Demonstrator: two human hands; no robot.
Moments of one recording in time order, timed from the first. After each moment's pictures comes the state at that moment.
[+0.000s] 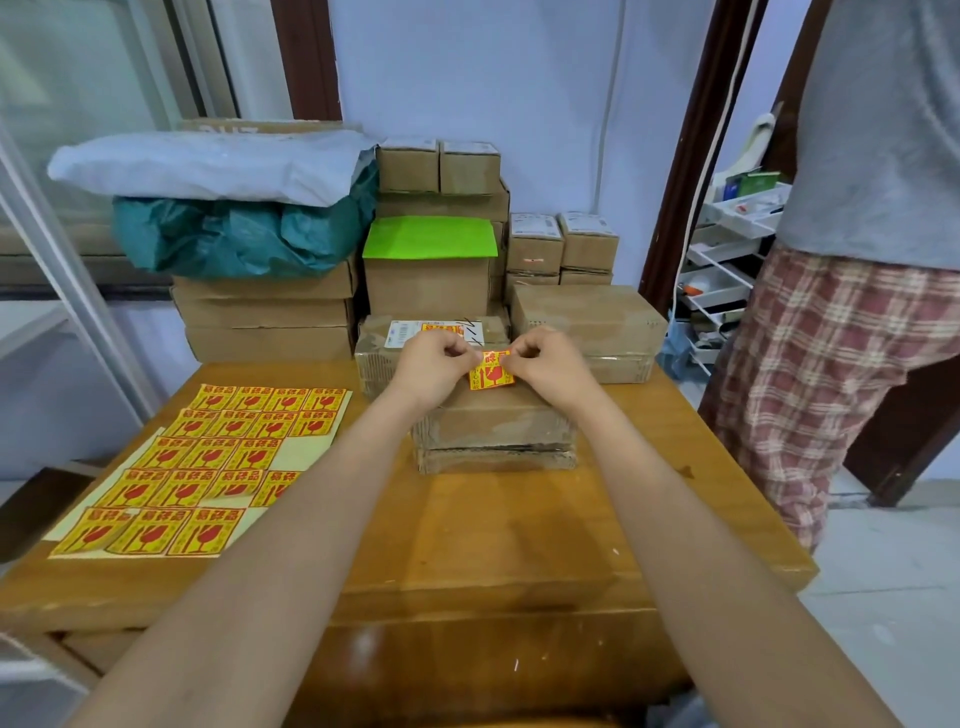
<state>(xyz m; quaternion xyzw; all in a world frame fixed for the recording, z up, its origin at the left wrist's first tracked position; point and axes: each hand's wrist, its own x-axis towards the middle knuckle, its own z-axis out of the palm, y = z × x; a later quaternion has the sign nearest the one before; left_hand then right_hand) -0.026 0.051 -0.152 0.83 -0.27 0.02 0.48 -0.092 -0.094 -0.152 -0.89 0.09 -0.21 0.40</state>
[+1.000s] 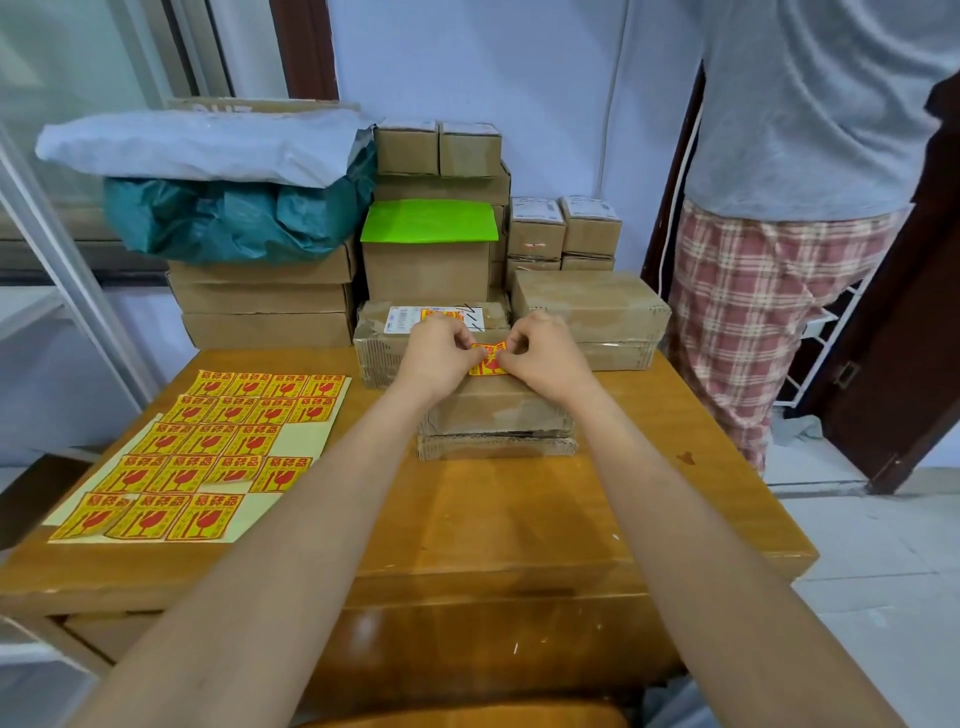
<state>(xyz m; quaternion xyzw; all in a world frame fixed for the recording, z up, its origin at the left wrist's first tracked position) -0.028 0.044 -0.152 0.88 -0.27 0.07 0.38 -0.088 -0.091 -0.155 -0.94 0.07 -0.21 0.28</state>
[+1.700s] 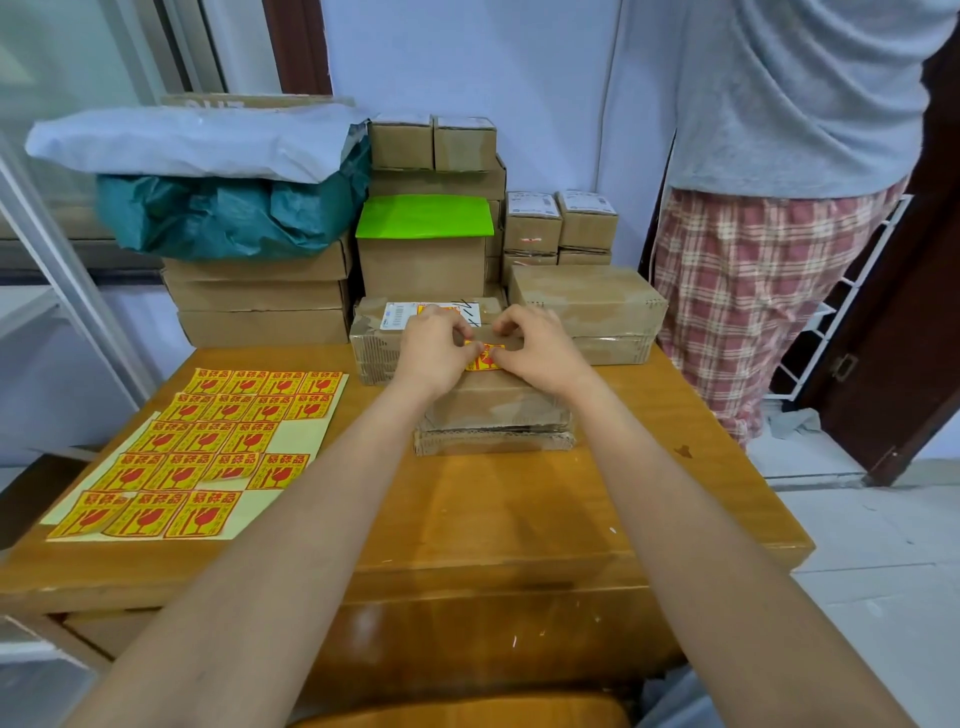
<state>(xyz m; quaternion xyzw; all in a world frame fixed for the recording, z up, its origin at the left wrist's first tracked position) -0.023 0.041 -0.158 0.88 -0.28 0.11 0.36 -0.086 -0.094 -0.157 -0.94 0.05 -0.20 0.28</state>
